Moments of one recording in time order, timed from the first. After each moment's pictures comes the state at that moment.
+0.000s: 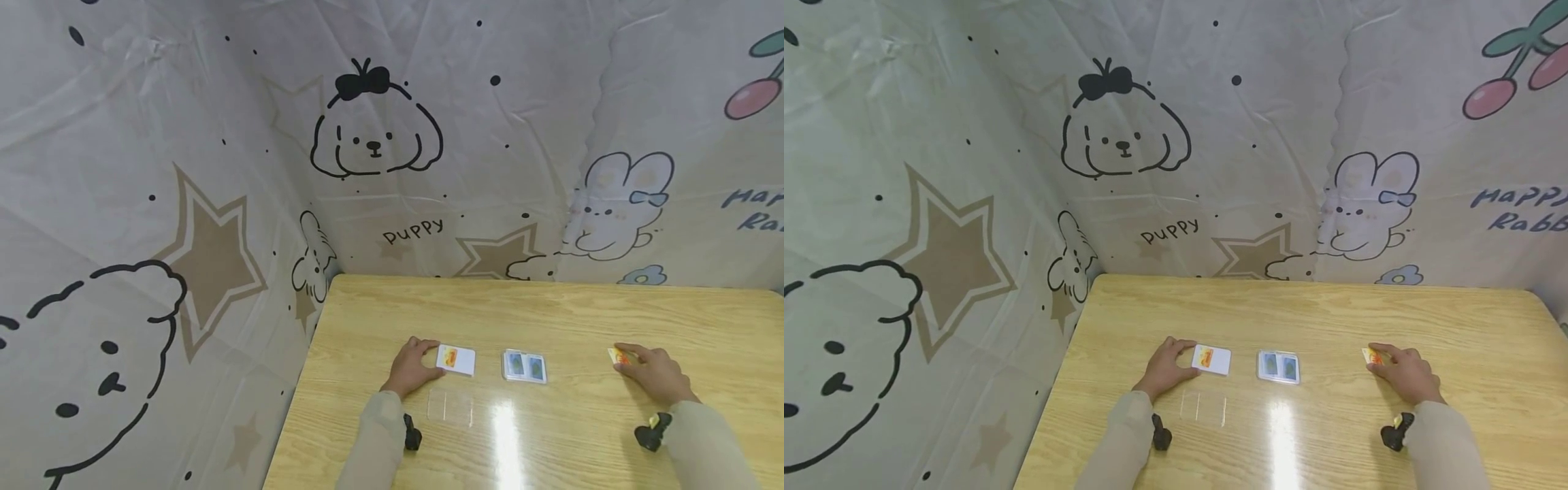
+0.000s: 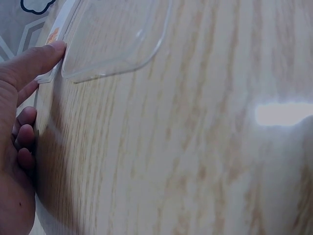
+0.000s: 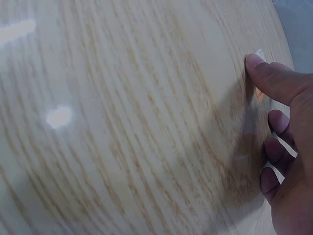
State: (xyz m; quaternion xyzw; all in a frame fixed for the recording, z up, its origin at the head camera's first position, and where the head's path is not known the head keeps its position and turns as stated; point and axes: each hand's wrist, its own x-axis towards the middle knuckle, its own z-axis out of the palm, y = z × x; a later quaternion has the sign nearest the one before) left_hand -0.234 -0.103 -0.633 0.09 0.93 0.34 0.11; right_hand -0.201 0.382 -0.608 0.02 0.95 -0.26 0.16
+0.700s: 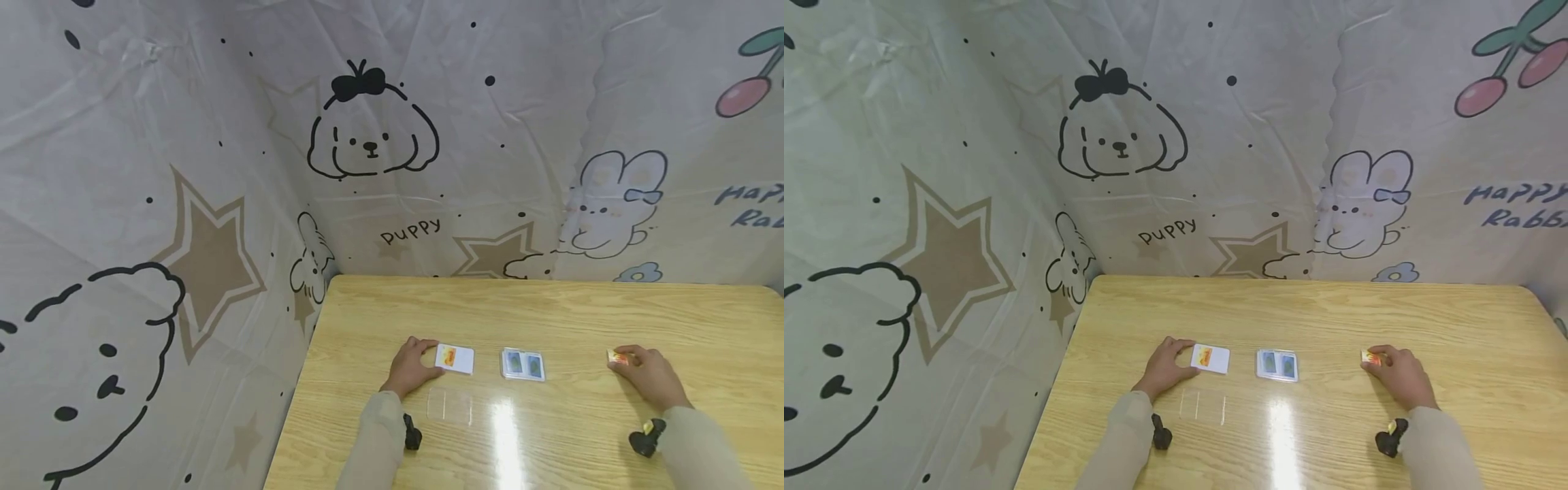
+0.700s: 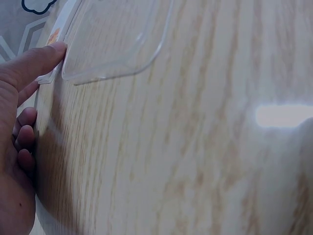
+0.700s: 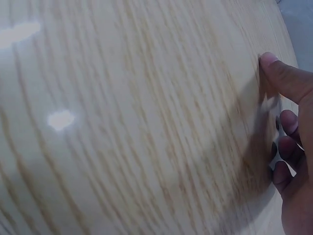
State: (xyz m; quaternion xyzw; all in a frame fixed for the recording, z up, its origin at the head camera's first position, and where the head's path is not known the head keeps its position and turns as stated) left_hand -0.233 -0.101 -0.632 0.09 0.93 0.34 0.11; right_hand -0.191 0.374 -0.621 0.01 0.95 -0.29 0.07
